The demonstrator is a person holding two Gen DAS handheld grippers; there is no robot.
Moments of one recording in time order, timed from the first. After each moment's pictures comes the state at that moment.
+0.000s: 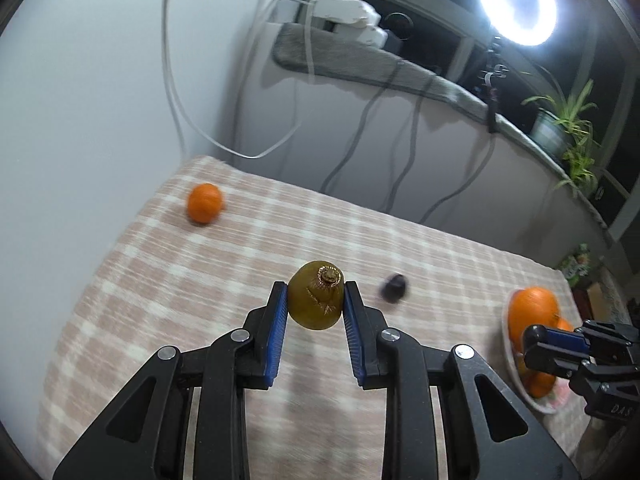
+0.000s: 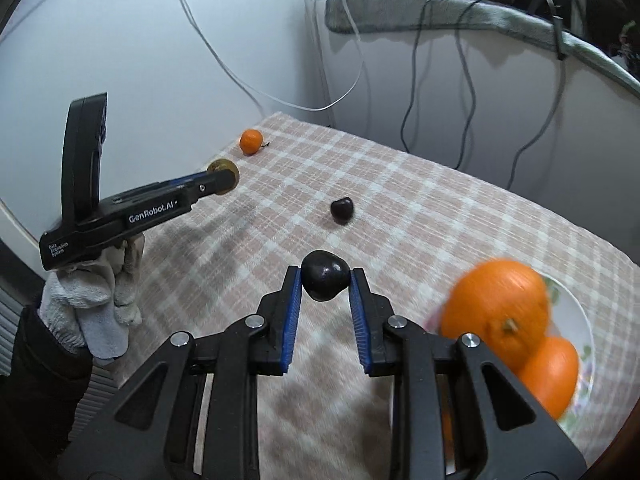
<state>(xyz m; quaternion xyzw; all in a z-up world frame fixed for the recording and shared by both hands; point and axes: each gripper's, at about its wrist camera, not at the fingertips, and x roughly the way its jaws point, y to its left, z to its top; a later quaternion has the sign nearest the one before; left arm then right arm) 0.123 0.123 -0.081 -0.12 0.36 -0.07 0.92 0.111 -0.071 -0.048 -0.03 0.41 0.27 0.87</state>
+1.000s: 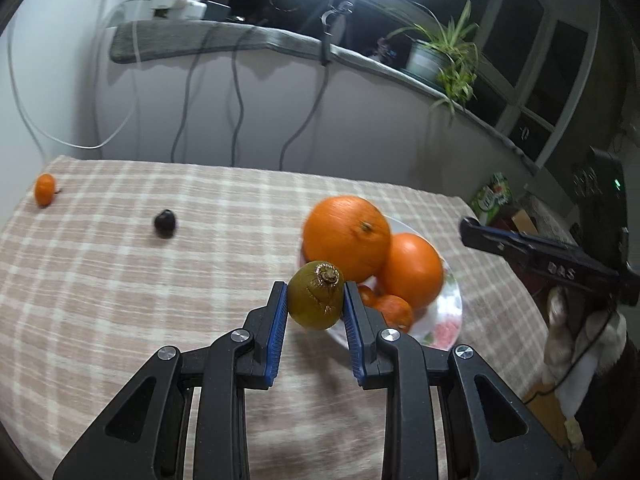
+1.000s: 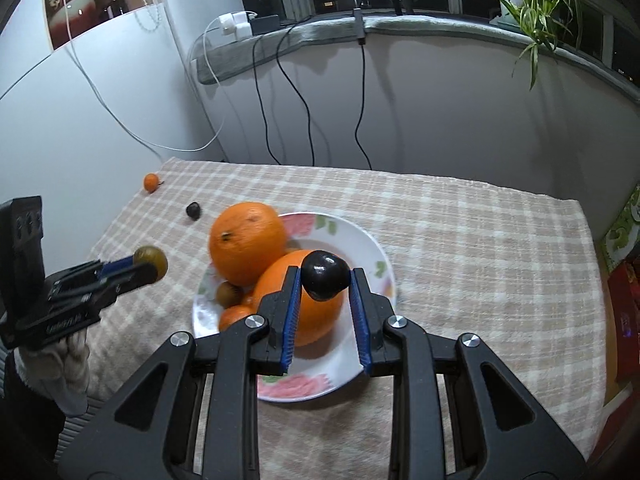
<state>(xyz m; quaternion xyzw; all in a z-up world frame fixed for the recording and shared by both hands) 0.066 -0.032 -0.071 -0.07 0.37 -0.23 0.90 0.086 -0.247 -0.042 0.03 0.39 0.14 0.91</state>
